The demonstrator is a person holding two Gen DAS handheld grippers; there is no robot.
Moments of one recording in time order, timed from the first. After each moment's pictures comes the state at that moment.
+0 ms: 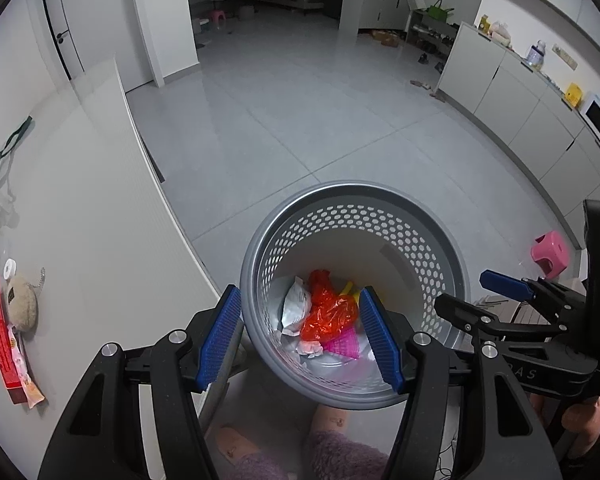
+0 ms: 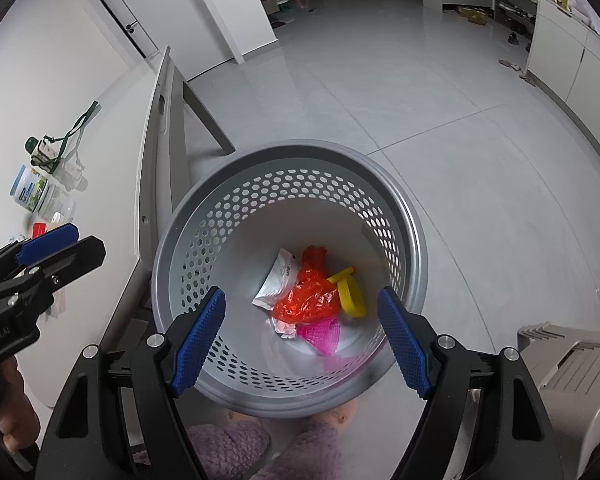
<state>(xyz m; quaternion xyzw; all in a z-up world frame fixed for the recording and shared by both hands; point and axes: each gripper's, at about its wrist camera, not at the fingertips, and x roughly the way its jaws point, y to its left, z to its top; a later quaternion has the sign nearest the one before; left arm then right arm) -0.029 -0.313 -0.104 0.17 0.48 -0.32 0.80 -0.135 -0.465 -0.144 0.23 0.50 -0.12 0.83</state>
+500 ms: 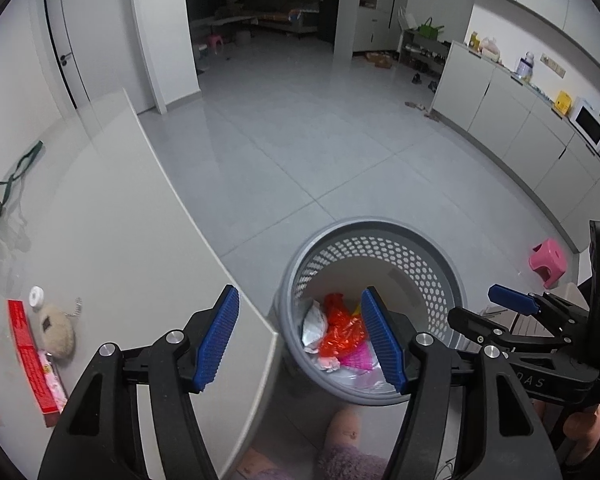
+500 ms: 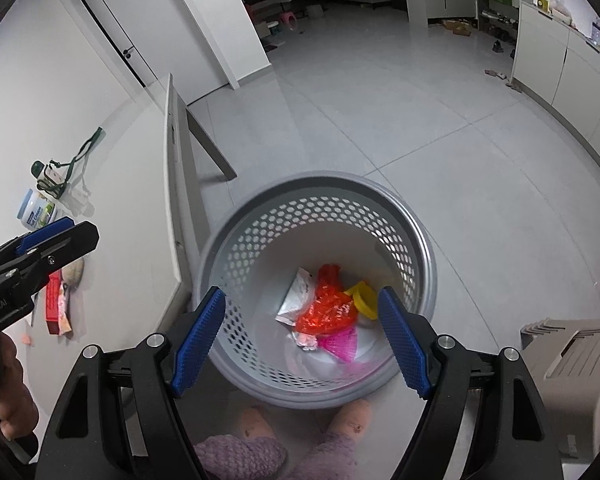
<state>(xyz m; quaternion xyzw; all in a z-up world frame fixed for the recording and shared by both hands) -0.018 -0.278 -0.053 0.16 0.44 -0.34 0.82 -0.142 -0.437 -0.095 0.24 0.46 -0.14 0.84</state>
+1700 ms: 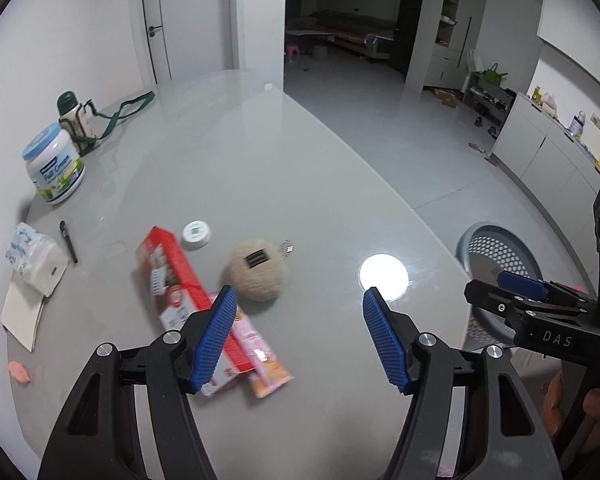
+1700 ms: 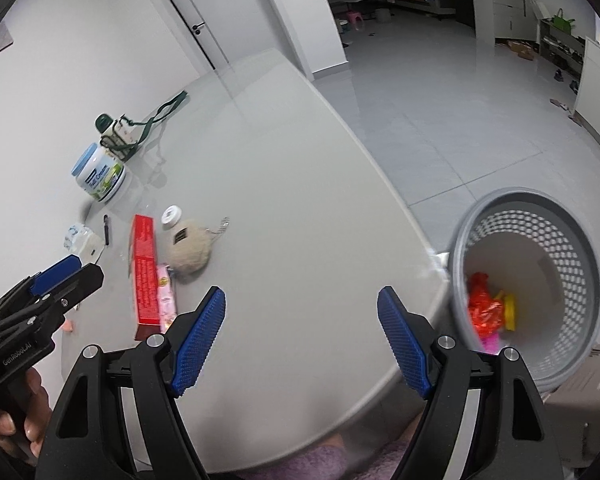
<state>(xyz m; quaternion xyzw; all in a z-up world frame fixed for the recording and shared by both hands) 0.061 -0.002 -0.040 0.10 0.43 -0.25 0.86 -0.013 -0.197 -0.071 0.22 0.46 -0.05 0.86</state>
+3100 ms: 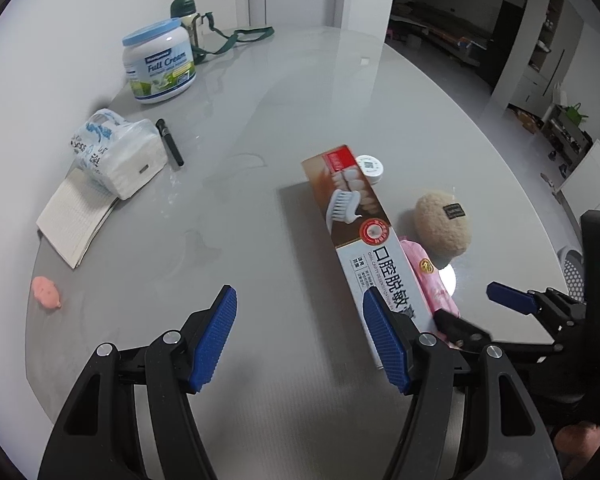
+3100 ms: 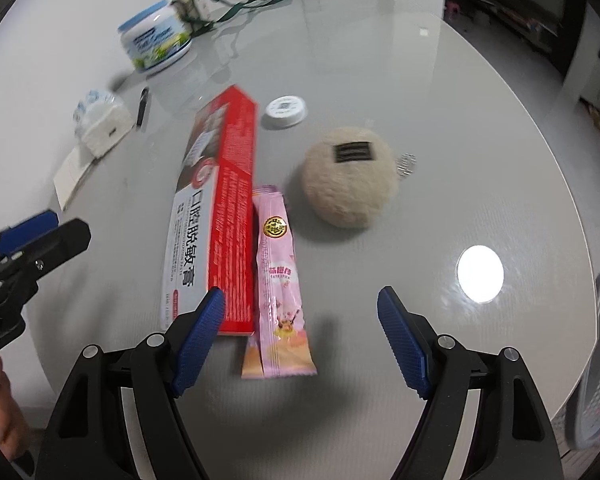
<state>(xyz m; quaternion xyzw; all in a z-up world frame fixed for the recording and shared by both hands) 0.107 0.149 -0.100 0.04 0.49 -0.10 0.86 0.094 -0.007 -0.143 0.05 0.55 0.06 0.83</state>
